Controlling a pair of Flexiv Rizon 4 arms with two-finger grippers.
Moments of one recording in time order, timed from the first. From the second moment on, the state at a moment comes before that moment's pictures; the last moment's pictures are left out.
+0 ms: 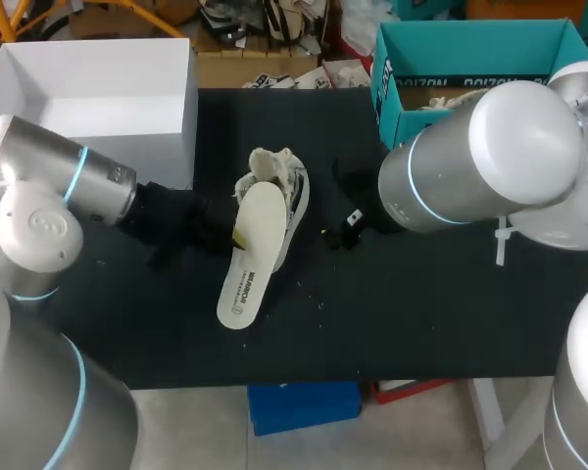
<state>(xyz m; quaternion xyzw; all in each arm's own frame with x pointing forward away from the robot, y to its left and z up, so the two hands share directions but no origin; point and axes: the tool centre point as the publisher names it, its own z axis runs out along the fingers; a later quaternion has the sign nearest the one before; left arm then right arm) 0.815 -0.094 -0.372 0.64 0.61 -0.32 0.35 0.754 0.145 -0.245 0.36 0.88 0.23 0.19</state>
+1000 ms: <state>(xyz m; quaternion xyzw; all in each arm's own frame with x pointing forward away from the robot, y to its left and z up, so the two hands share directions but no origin) 0.811 -0.101 -0.368 0.60 0.60 -0.22 0.48 0.754 0.145 -0.245 0.36 0.88 0.23 0.19</state>
